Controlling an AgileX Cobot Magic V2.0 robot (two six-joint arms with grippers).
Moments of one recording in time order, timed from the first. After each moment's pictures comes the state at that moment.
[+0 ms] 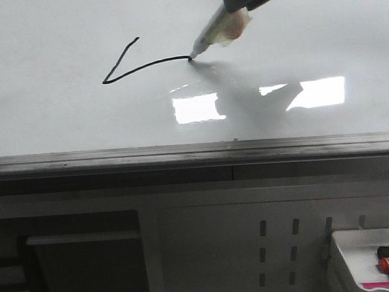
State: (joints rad) left arm -0.50 0.69 -0.39 0.52 -0.10 -0.20; right arm 0.55 1.28 -1.00 -0.01 0.33 -0.05
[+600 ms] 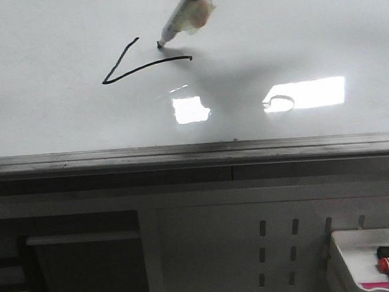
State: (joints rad) left arm -0.50 0.69 -0.39 0.52 -0.11 -0.20; right arm 0.57 1.38 -1.08 0.00 0.31 -0.05
